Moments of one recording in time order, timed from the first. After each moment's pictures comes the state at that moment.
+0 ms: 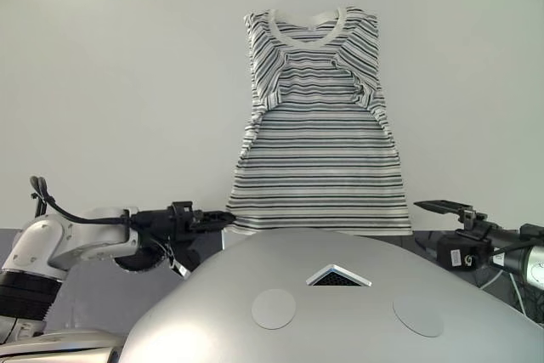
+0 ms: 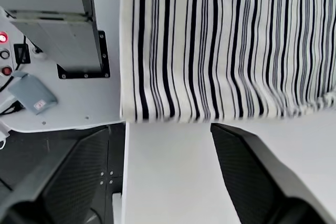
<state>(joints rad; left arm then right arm) 0.55 0.98 -0.09 -0.20 0.83 -1.16 -0.36 1.06 -0.84 -0.38 -0.60 -0.27 -0.41 1.02</state>
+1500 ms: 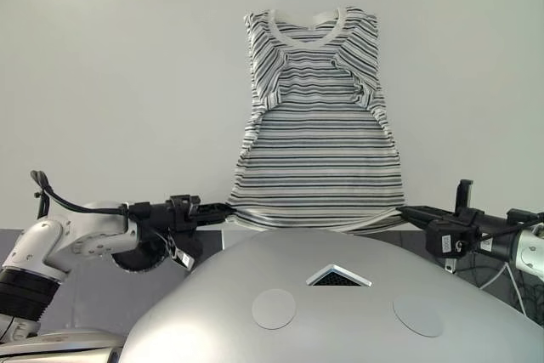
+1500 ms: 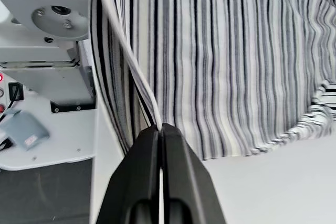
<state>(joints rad) 0.53 1.05 -0.16 -0.16 0.54 -1.03 -0.43 0.95 -0.85 -0.33 -0.62 -0.09 -0.31 1.04</state>
